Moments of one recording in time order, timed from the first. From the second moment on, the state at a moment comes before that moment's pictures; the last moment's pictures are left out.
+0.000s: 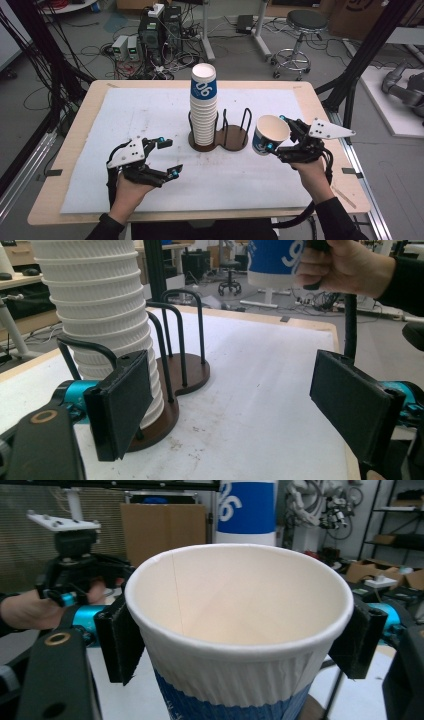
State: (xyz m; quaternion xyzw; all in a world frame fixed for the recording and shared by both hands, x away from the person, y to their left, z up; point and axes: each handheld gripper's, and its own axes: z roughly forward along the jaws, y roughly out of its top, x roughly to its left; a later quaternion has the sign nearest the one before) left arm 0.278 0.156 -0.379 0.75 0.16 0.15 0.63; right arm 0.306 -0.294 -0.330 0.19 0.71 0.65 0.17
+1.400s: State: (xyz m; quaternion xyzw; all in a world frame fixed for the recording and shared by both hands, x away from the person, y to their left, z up) left arm 0.275 0.146 -0.386 0.75 0.16 0.14 0.62; right arm 0.396 -0.349 -0.378 0.37 0.66 0.58 0.30
